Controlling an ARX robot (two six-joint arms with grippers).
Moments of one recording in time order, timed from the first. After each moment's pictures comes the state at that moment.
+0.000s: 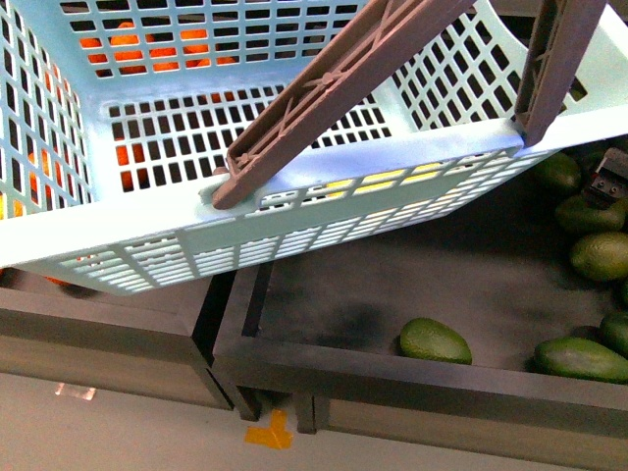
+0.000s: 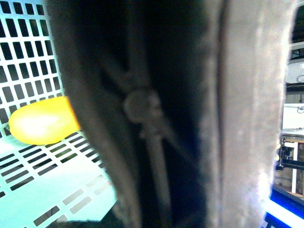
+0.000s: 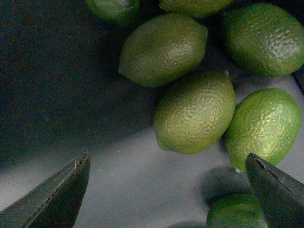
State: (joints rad) left arm -0.55 1.69 1.47 -0.42 0.30 -0.83; right arm -0.16 2.25 1.09 0.26 0.13 0.41
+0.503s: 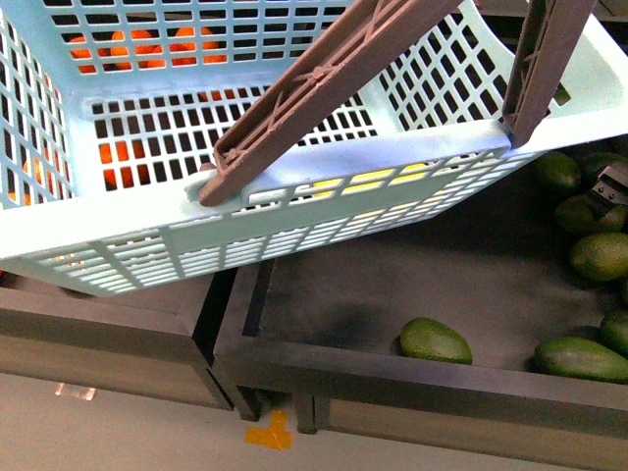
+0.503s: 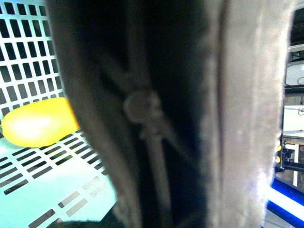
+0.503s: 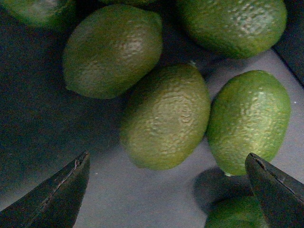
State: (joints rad) left arm -0.55 1.69 1.47 -0.42 0.29 -0.83; right arm -0.19 2.36 1.22 0.13 0.17 0.56
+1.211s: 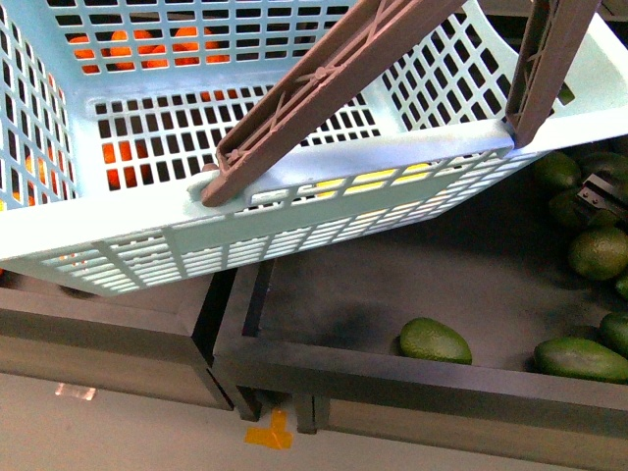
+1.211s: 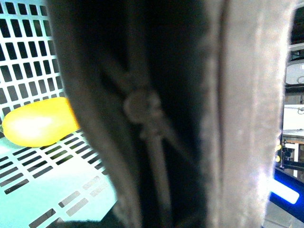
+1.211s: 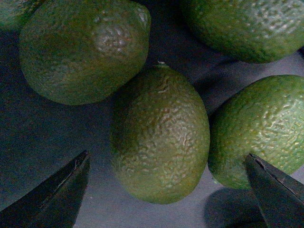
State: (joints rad) left arm -0.55 1.69 1.47 -0.42 0.29 -0.83; right arm -0.19 2.49 1.38 0.05 0.18 0.59
